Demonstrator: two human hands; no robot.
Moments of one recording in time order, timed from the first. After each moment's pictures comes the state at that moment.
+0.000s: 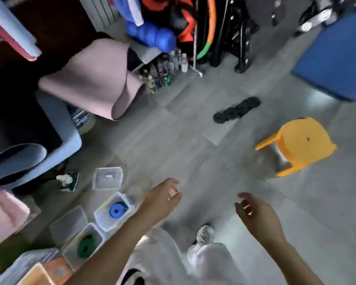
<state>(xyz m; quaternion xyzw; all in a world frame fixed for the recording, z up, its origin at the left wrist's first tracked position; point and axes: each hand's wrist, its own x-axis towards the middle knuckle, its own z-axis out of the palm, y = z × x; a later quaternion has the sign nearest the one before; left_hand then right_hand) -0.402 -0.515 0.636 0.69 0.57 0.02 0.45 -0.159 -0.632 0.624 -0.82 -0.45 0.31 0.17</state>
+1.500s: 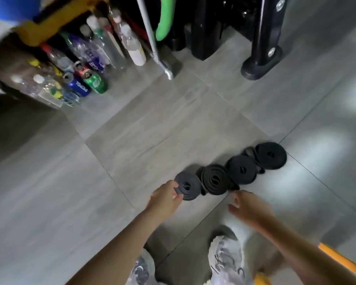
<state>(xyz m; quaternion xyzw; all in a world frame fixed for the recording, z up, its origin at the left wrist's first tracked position) 0.078 0.021 0.058 0.59 0.66 -0.12 0.45 0.322 -0.030 0.043 -0.69 -0.59 0.40 -0.13</state>
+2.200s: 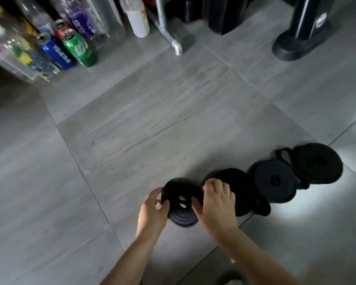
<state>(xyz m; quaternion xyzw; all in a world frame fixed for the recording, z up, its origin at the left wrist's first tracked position) 0.061 0.000 -0.126 0.34 0.78 0.18 0.49 0.217 0.001 -0.107 -0.72 -0.65 0.23 0.05</state>
